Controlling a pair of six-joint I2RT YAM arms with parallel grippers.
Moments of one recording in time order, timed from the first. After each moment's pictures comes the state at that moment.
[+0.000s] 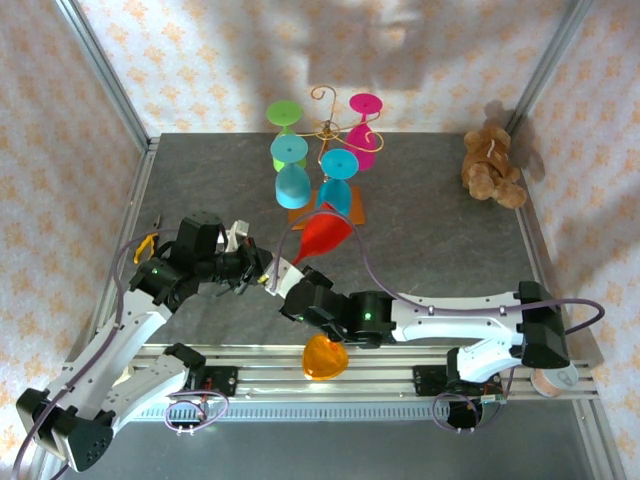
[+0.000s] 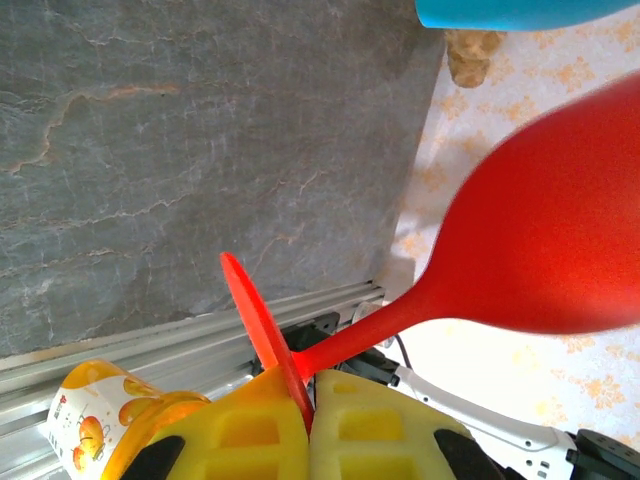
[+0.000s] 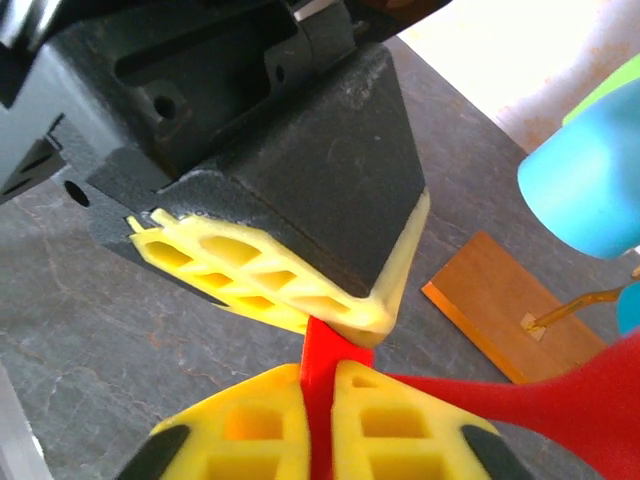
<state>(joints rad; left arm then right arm) -0.40 0.88 0.87 -0.70 0.61 -1.15 1.41 1.40 1.09 -0.26 0.61 0.01</state>
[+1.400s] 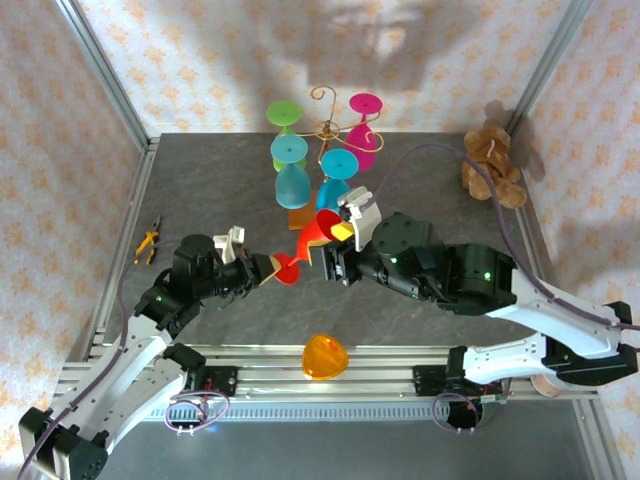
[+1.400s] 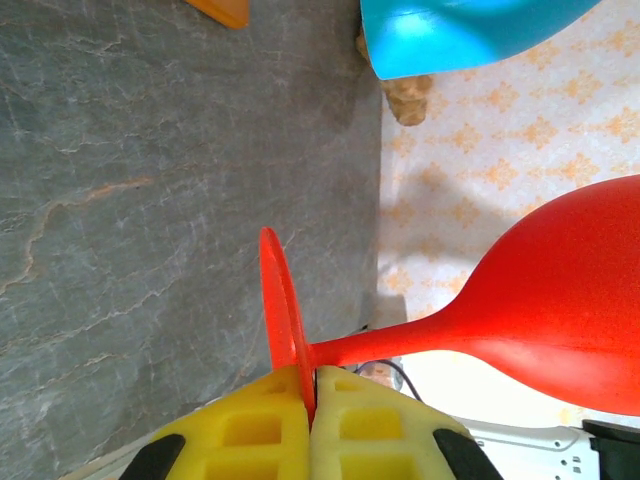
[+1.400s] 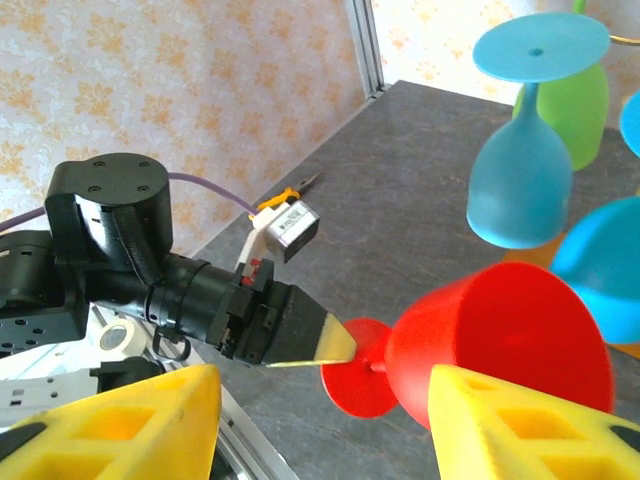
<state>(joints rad) -0.40 0.71 0.57 -0.32 0.55 -1.12 1.28 1.15 1.56 -0.83 0.35 0.45</state>
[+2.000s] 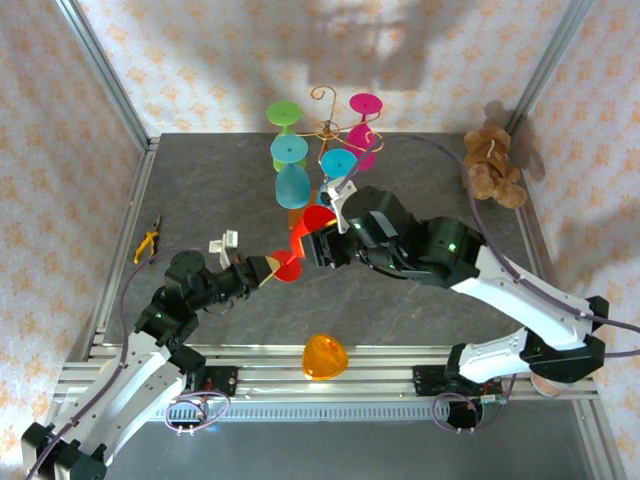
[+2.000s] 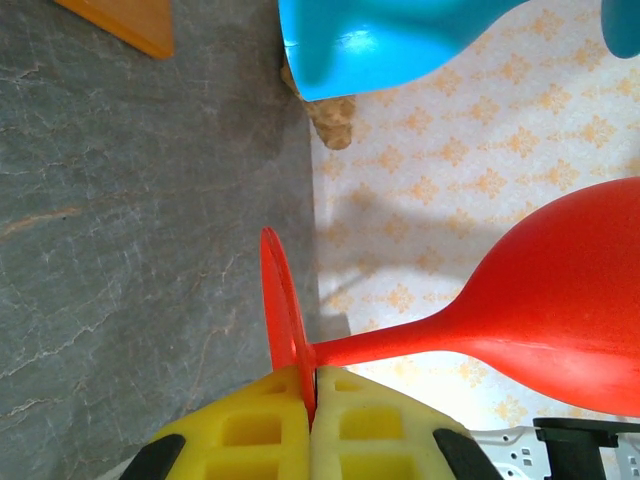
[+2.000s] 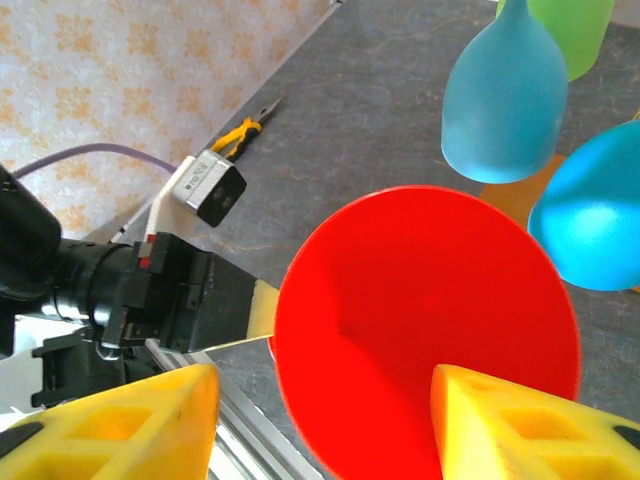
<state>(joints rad) -0.40 0.58 0.43 -0.09 0.55 -1.22 1.12 1.32 1.66 -0.95 0.18 0.46</state>
